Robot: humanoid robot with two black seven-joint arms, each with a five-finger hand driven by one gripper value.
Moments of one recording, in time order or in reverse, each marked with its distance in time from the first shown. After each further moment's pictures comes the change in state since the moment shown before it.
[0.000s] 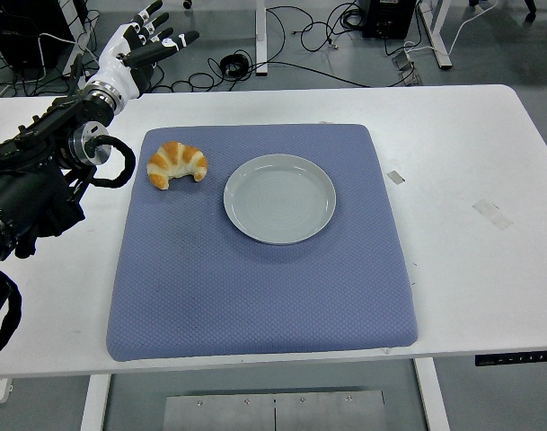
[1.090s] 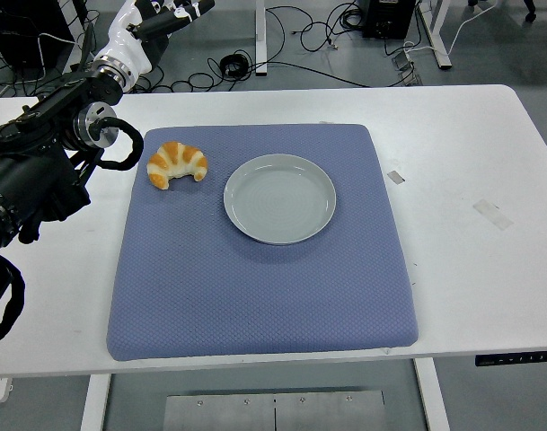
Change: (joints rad) left arm -0.047 -0.005 -0.005 -0.026 0.000 -0.049 -0.056; right arm 0.001 0.000 0.000 0.000 0.000 0.000 0.001
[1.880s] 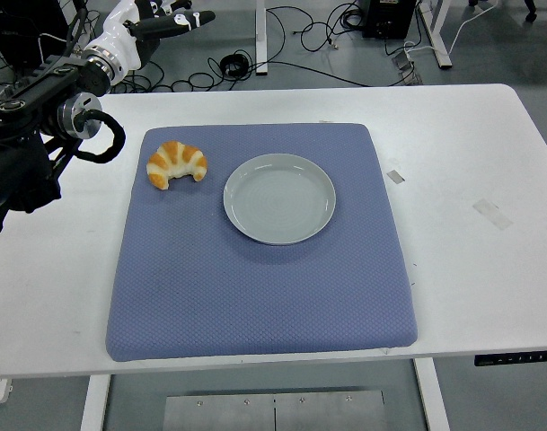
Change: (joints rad) left arm -0.047 0.130 0.252 -0.203 0.021 0.132 0.085; right arm 0.000 0.000 0.000 0.000 0.000 0.000 0.000
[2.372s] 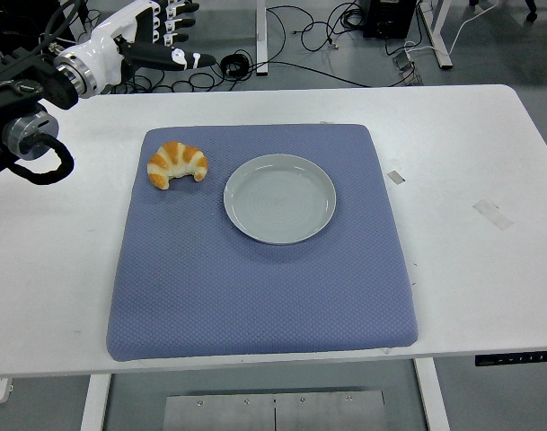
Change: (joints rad) left arm -0.080 0.390 0.241 -0.615 0.128 0.128 -0.007; right arm 0.001 0.000 0.000 0.000 0.000 0.000 0.000
